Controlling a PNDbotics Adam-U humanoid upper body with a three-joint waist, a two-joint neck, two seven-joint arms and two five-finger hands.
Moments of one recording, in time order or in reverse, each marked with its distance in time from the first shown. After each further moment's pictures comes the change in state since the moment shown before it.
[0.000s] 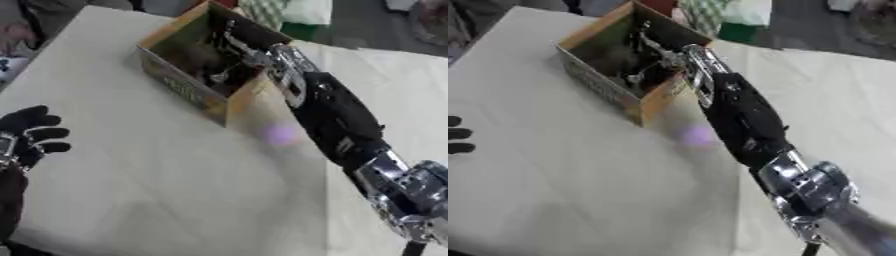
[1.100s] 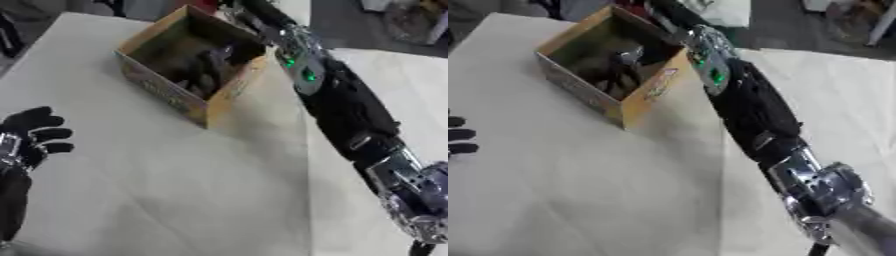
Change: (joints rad) left arm 0.018 0.001 0.008 0.005 -0.004 -0.008 0.011; right arm 0.042 -0.077 -0.022 -0.241 -0.501 0.062 -0.005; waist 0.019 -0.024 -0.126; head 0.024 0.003
